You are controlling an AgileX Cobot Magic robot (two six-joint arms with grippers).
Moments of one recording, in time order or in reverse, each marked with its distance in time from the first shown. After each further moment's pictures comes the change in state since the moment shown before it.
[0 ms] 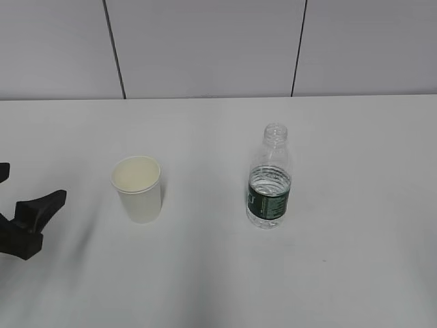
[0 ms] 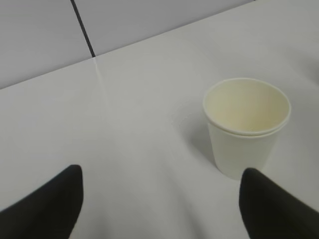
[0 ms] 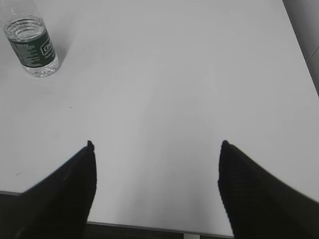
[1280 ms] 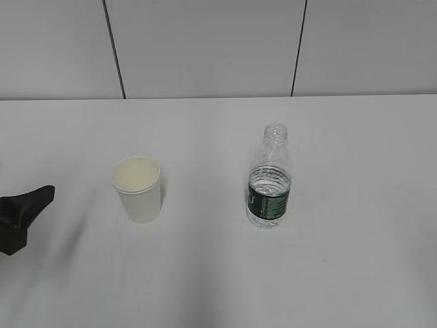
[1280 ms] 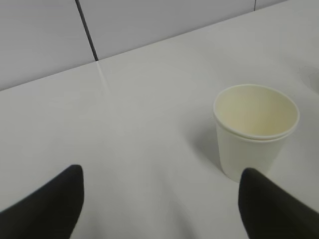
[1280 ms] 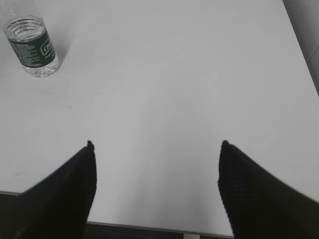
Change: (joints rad) left arm 0.163 0.000 0.000 0.264 -0.057 -0.172; right arm 0.000 0.000 0.000 0.000 0.000 0.000
